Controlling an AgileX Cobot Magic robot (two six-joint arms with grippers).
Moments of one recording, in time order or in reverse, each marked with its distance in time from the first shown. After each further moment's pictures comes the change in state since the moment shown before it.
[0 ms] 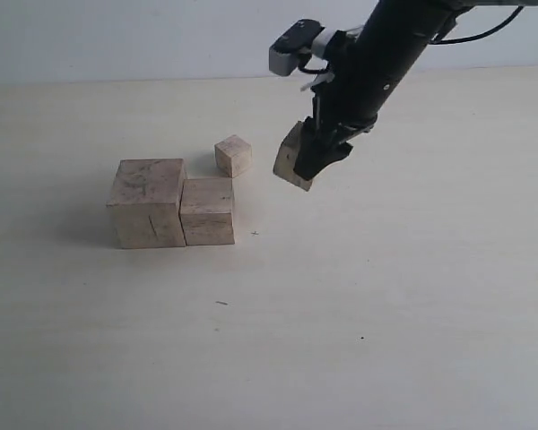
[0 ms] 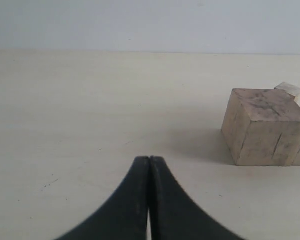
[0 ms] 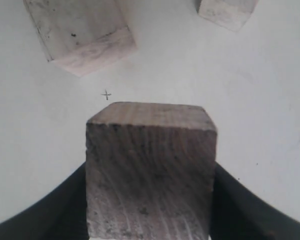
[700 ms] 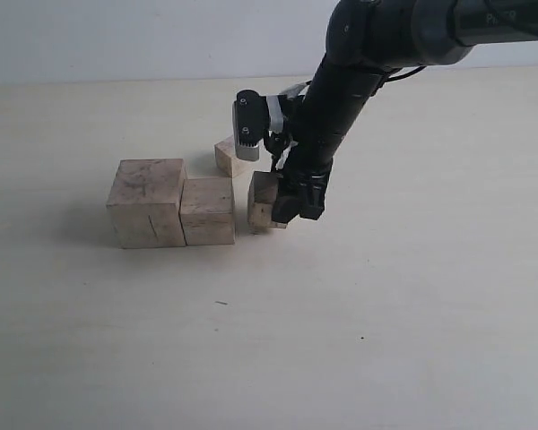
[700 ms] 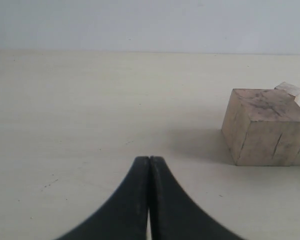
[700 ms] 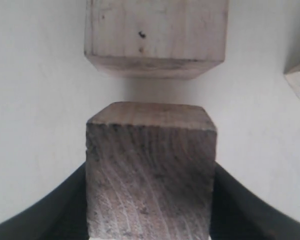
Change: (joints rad) left arm 0.000 0.000 0.000 0.000 0.000 0.000; right arm 0.091 0.134 -0.004 -0.006 -0.104 -0.424
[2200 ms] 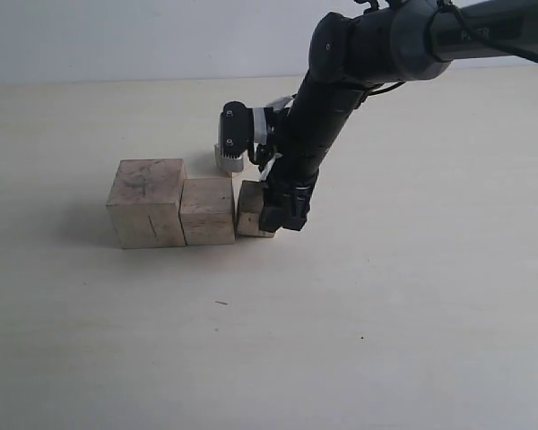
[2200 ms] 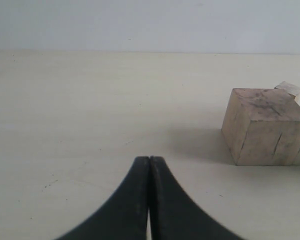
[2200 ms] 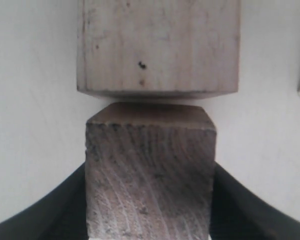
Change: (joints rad) left arm 0.000 0.000 0.000 0.000 0.000 0.004; right arm 0.035 0.033 -0.002 0.004 -0.046 0.050
